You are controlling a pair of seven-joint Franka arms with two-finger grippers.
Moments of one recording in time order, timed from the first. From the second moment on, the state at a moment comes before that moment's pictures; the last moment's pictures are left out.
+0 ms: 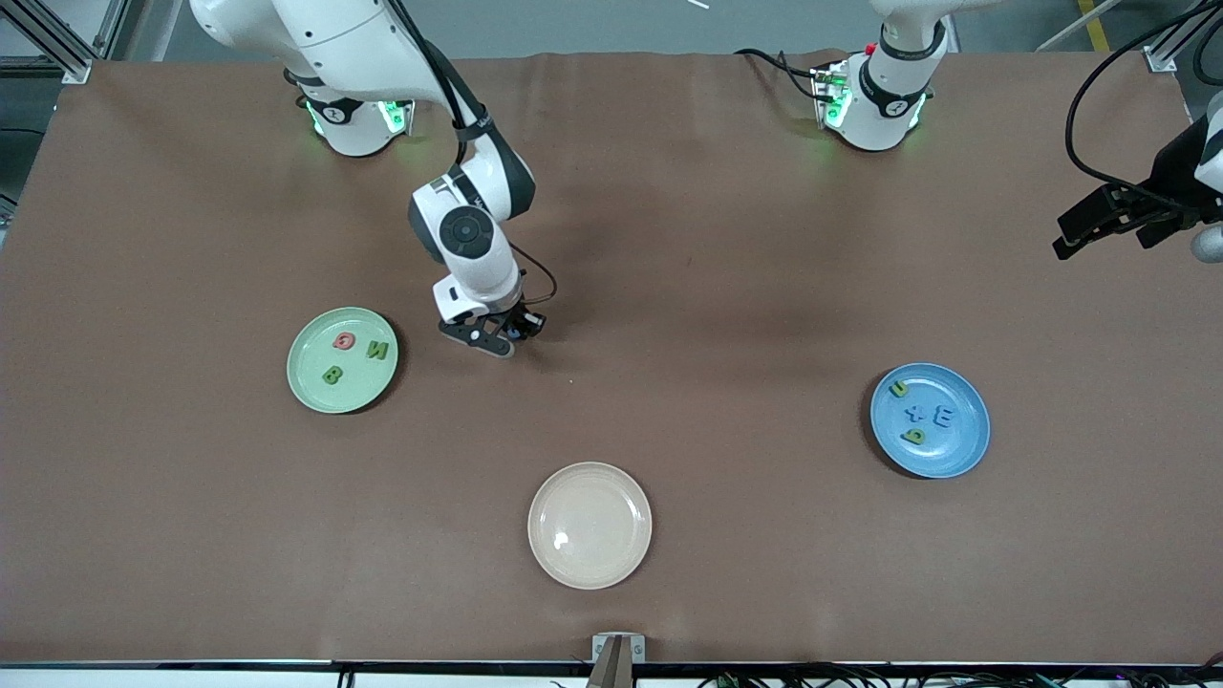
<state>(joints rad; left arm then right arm) 0.18 -0.07 -0.19 -1.65 -0.02 1.63 -0.15 0.70 0.47 -0.10 -2.09 0.09 2.52 0.90</state>
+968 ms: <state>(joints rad) 0.18 -0.07 -0.20 -1.65 -0.02 1.63 -0.12 0.22 0.40 -0.11 -2.12 0.09 2.44 0.22</state>
